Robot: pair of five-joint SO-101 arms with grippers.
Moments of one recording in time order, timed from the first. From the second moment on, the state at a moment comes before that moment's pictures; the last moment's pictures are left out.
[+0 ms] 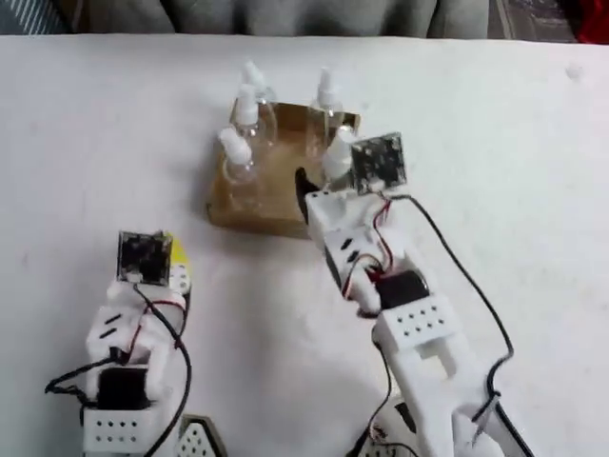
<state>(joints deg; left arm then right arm) -5.7 -103.8 97.1 42.8 -5.9 -23.6 -40.6 58.9 10.8 -1.6</state>
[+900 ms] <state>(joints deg) -6.2 -103.8 97.1 42.2 -5.9 -20.9 -16.4 48.4 3.9 2.6</state>
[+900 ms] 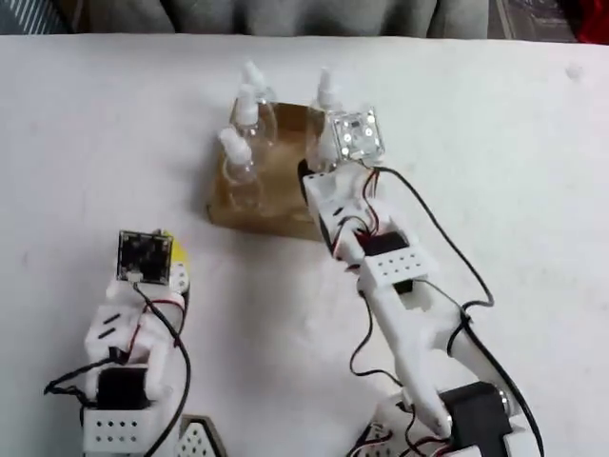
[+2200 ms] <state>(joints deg) -6.2 -103.8 97.1 42.2 -5.9 -20.9 -0.8 43.3 -1.3 2.8</state>
